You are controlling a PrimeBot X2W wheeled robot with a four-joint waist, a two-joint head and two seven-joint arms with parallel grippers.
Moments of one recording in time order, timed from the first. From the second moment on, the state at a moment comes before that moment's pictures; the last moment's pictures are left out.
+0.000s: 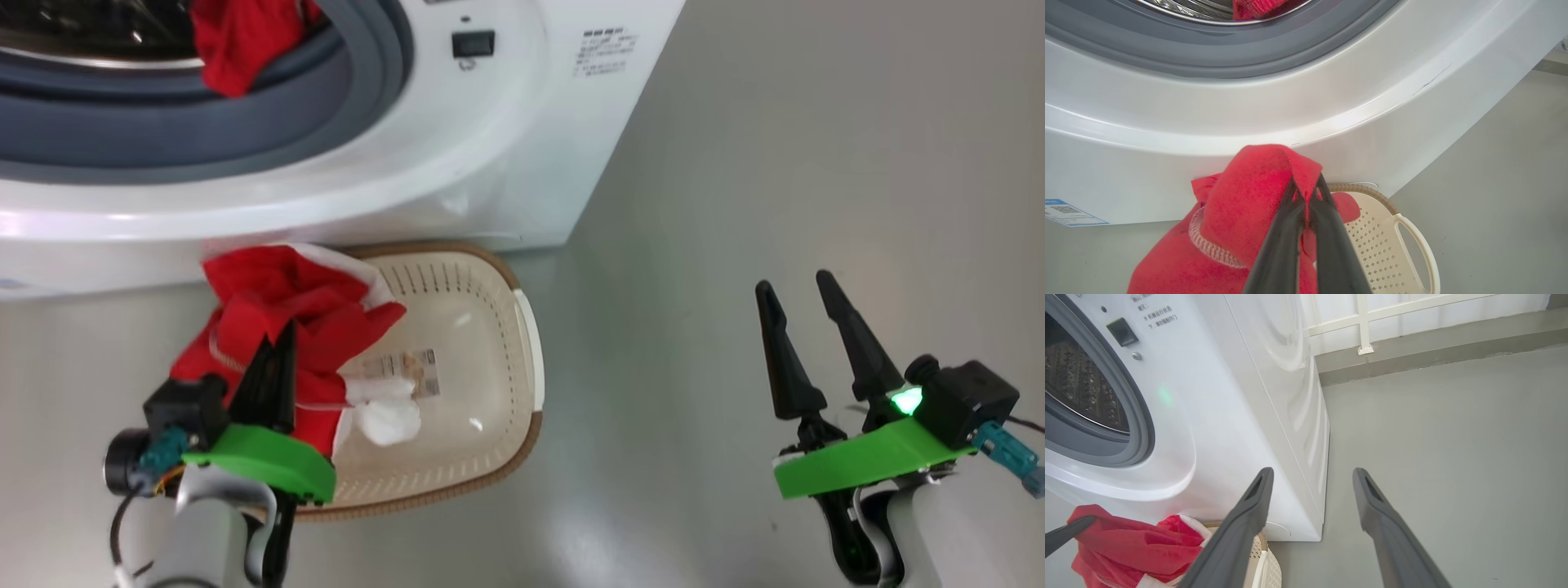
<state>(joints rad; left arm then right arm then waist) -0.41 0.03 0.01 0.54 -0.18 -0.13 -0.26 -0.18 -0.05 0.07 0.16 0.41 0.12 -0.26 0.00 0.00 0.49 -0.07</state>
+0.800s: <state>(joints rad) -0.72 0.08 0.03 0.91 -0.12 -0.13 -0.26 -0.30 -0.05 0.07 0.12 0.42 0.12 -0.26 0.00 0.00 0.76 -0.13</state>
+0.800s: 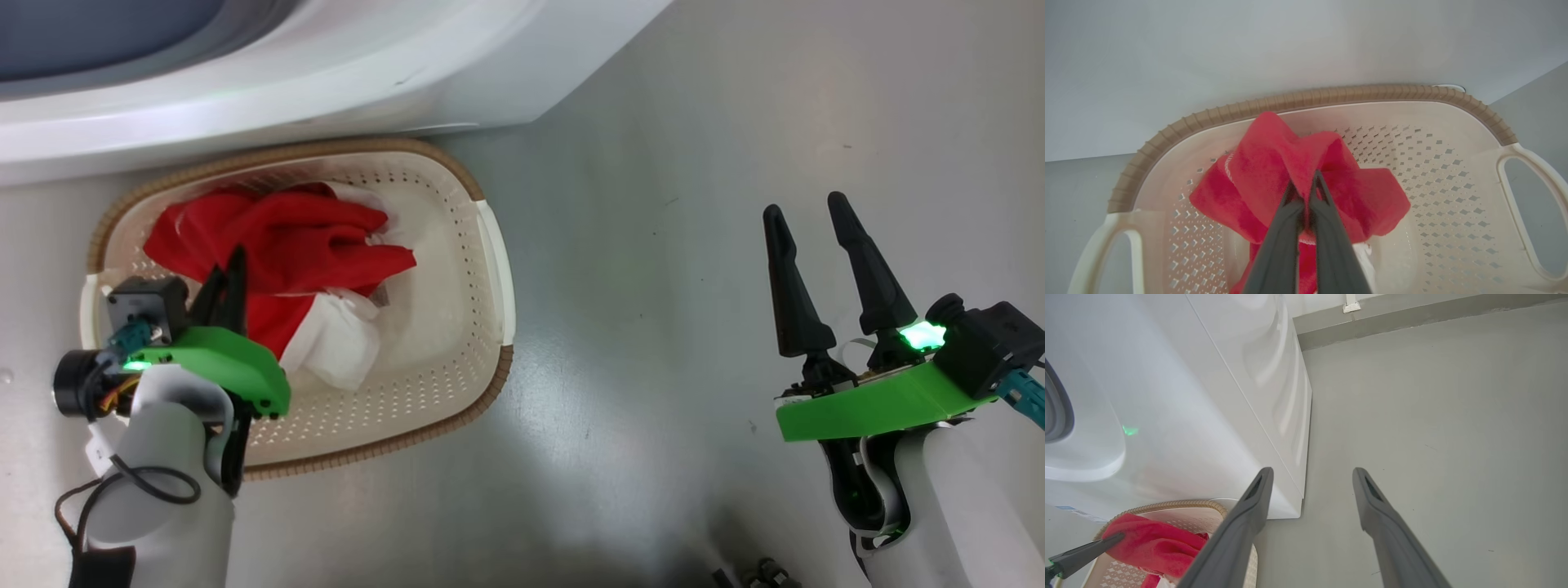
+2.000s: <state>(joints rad) -0.42 0.03 0.12 0.62 -0.16 -0.13 -0.26 -0.15 -0.06 0.07 0.19 0.41 0.12 -0.26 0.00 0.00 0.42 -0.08</state>
